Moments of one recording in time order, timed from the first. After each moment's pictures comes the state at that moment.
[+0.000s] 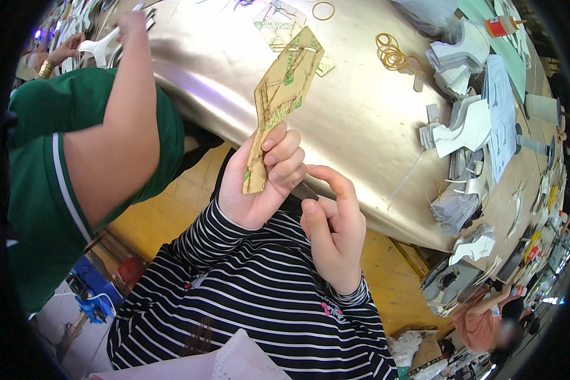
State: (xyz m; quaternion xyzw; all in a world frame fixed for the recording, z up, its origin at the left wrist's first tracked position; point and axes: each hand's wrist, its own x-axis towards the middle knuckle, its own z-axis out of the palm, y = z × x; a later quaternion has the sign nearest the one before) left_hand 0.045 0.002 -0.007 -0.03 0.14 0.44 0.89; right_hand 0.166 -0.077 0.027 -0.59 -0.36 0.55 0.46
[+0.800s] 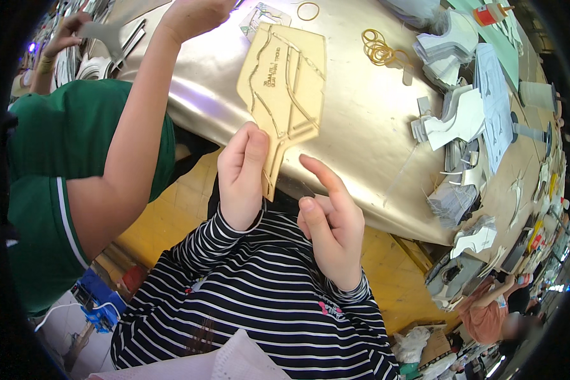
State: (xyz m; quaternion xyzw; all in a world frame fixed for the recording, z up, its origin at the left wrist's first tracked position) left_hand 0.049 -0.003 0.000 0.43 0.49 0.43 0.62; right_hand 0.168 -0.073 0.037 -0.59 -0.32 0.57 0.47
